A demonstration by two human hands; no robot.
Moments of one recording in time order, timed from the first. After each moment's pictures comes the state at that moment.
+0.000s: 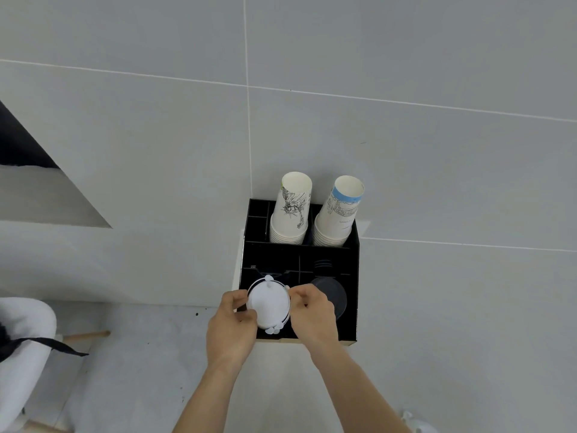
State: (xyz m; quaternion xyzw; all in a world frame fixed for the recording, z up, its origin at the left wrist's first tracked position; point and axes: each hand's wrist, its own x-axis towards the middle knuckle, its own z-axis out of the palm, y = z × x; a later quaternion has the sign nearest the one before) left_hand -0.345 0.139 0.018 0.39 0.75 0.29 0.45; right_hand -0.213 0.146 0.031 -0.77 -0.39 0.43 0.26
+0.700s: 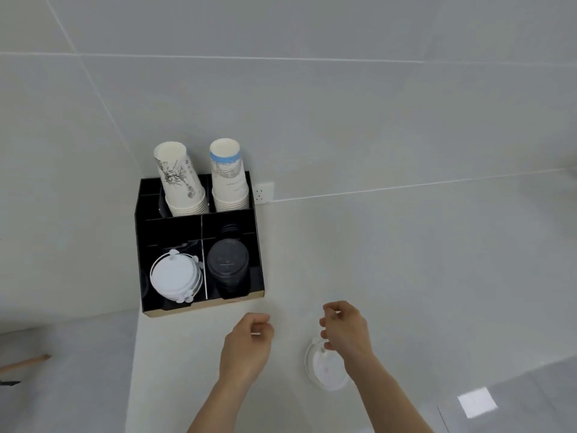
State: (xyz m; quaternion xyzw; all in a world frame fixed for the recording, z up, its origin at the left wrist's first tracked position) left_hand -0.192 0.019 -0.004 0.49 0.67 0.15 0.54; right_hand -0.014 -0.012 0.009 -0.84 -0.19 0.42 0.29
